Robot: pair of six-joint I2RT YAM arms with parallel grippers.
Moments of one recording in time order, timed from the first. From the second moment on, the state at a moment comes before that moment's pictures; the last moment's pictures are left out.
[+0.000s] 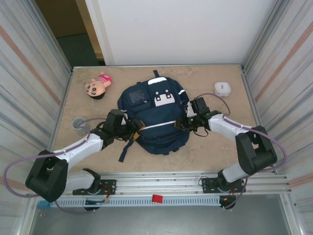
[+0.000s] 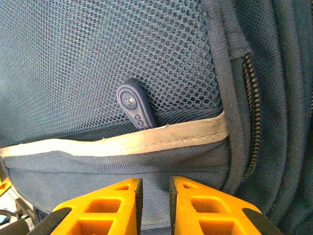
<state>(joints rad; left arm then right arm) -0.51 1.23 0.57 -0.08 0.40 -1.28 0.42 1.51 0.82 -0.32 -0.45 0.62</state>
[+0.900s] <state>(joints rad) -0.56 1.23 0.57 0.02 0.35 -1.47 0.66 1.09 0.83 -0.42 -0.20 0.59</state>
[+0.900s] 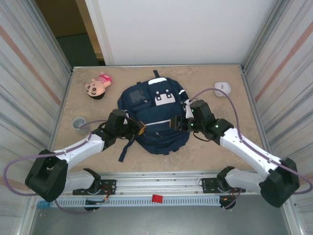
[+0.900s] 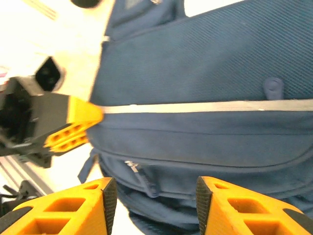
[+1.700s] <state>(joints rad) -0.56 1.23 0.59 0.02 0.36 -1.52 0.89 1.47 0.91 -0.35 -0.04 0.53</state>
